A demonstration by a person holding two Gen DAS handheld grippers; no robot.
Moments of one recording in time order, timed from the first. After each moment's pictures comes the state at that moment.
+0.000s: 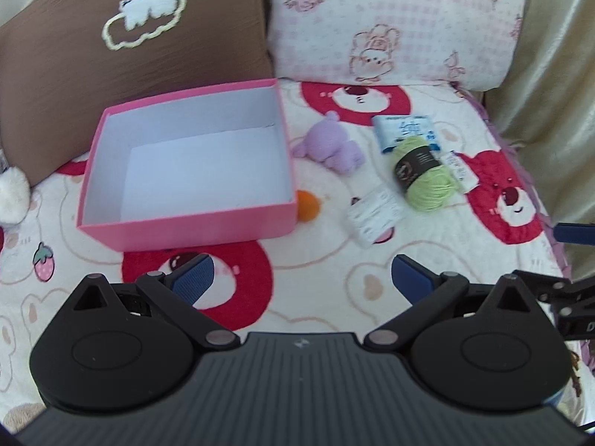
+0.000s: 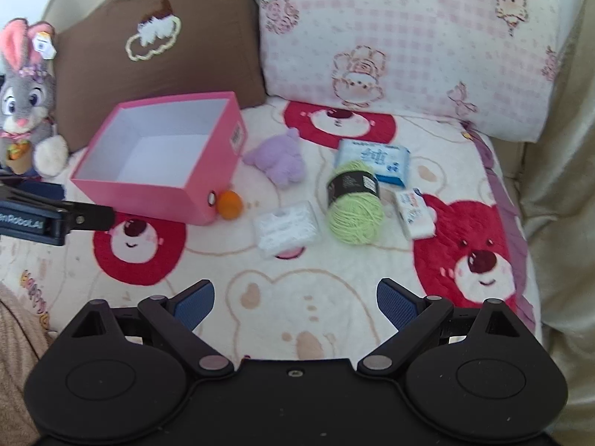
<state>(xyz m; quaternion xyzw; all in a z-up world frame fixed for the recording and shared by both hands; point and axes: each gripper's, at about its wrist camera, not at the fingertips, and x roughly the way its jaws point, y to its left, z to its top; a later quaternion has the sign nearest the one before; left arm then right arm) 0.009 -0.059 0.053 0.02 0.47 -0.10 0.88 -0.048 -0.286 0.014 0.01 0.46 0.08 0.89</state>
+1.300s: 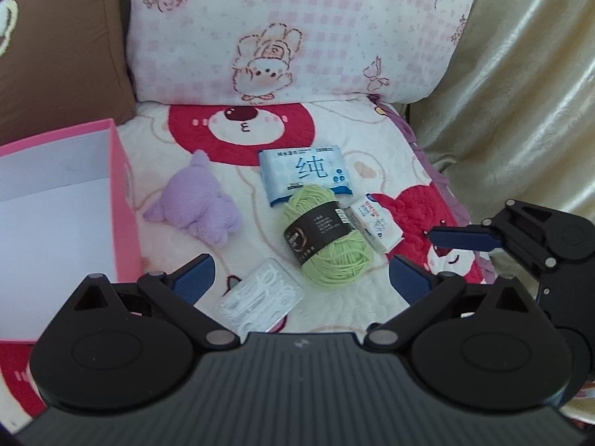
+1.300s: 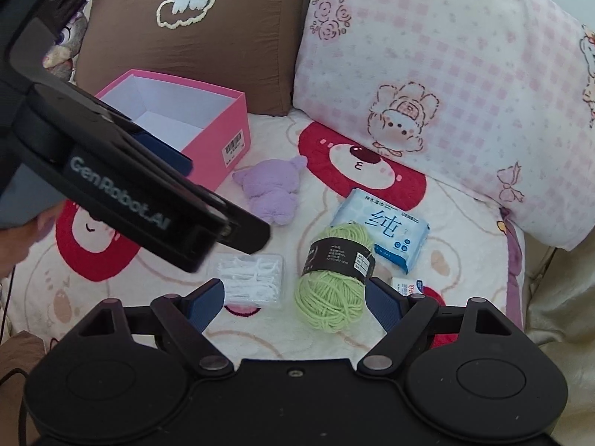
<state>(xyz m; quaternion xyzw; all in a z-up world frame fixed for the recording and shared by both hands) 0.131 -0.157 0.001 -0.04 0.47 -0.24 0.85 0.053 -0.308 -0.022 -0.12 0.44 0.16 0.88</state>
